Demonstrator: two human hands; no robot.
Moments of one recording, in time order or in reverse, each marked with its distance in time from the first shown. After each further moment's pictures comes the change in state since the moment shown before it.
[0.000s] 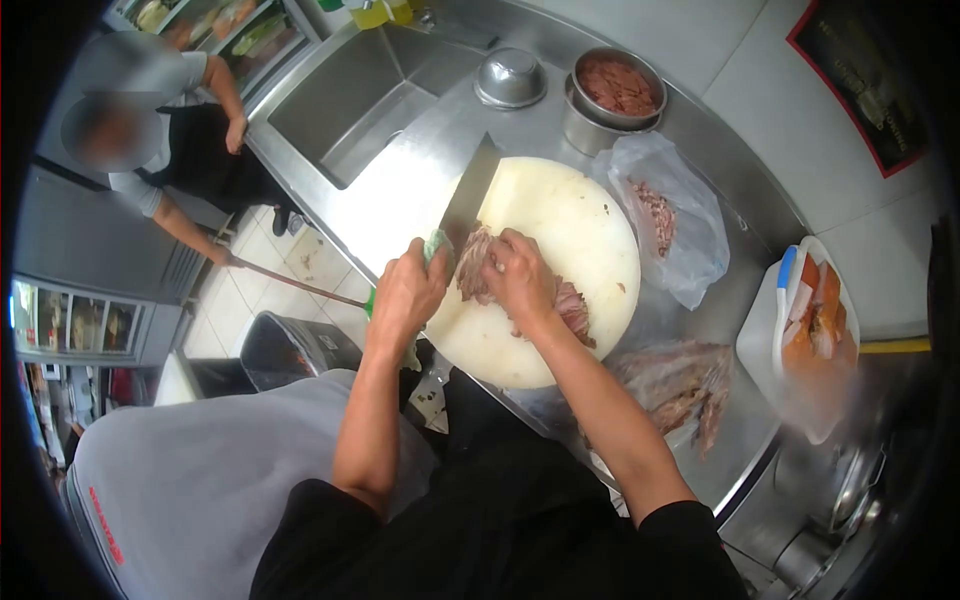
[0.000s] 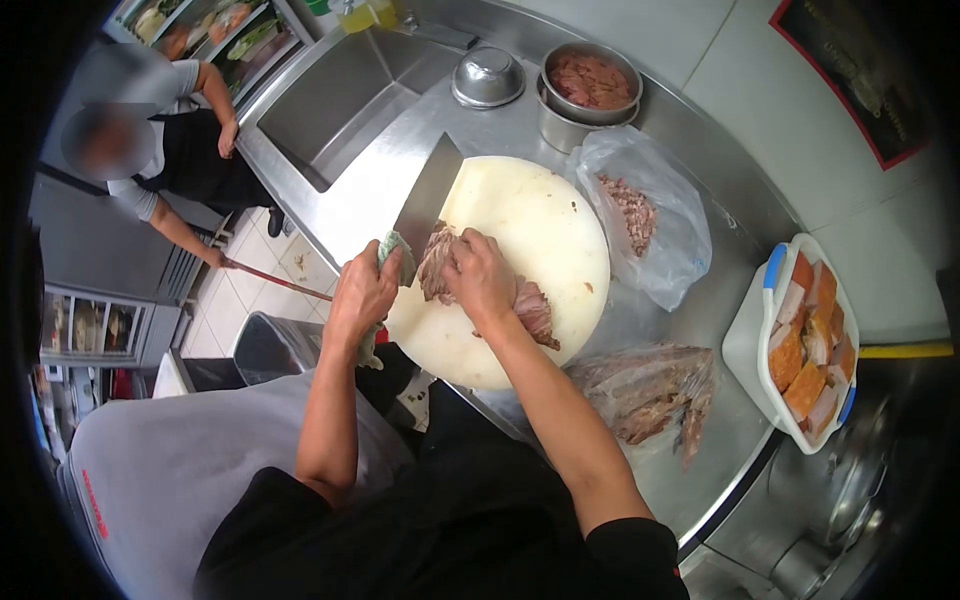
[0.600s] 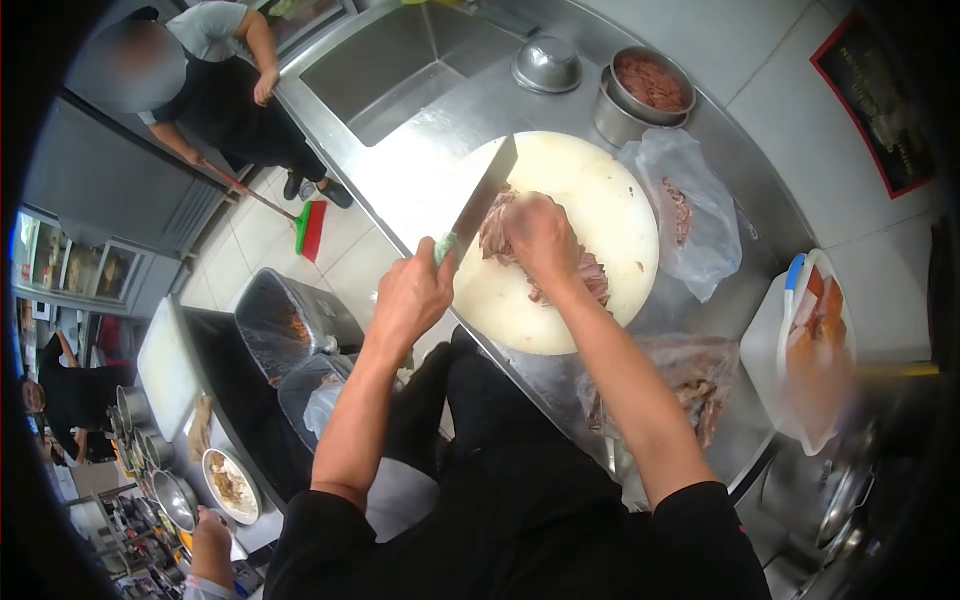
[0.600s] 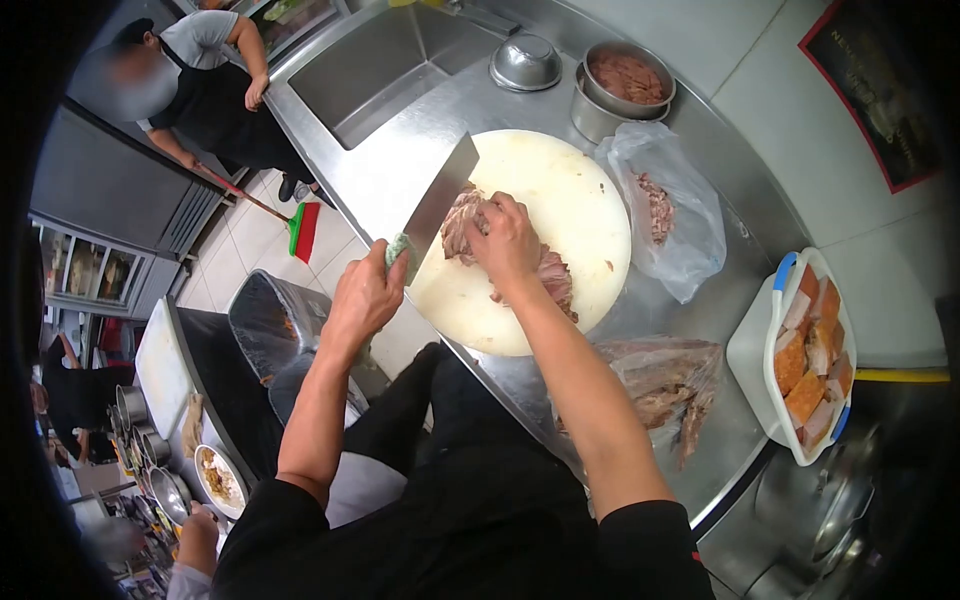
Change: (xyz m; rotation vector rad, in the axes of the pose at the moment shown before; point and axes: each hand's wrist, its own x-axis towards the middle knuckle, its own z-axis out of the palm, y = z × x) left_hand -0.068 -0.037 0.004 0.035 0.111 0.074; right_hand 0.001 -0.011 -0.007 0.026 -0.055 0.064
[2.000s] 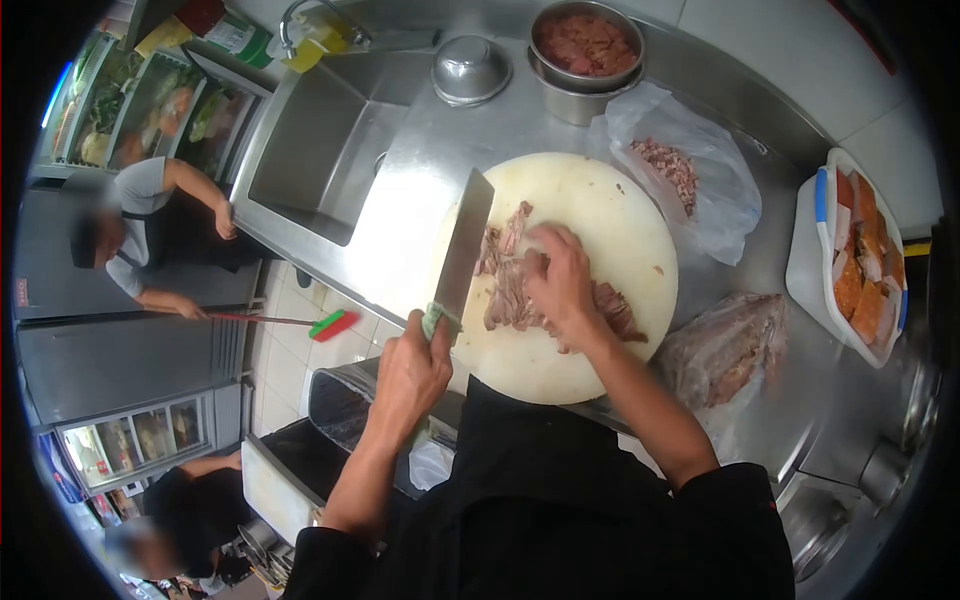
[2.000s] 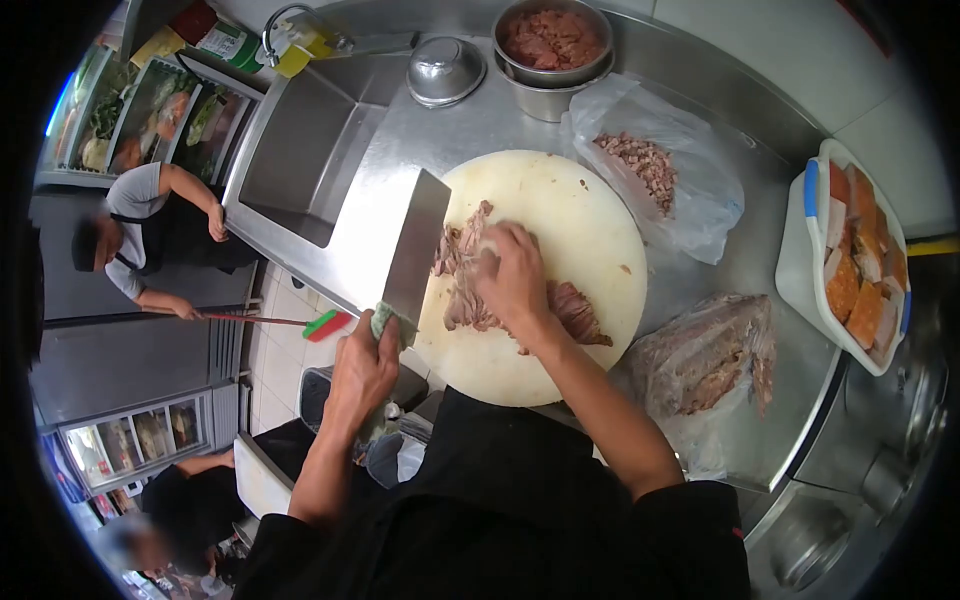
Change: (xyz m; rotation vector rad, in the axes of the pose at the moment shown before) left_hand 0.076 0.023 -0.042 0.042 -0.355 0.043; right_hand 0.017 0.012 0.003 0.230 0.233 0.311
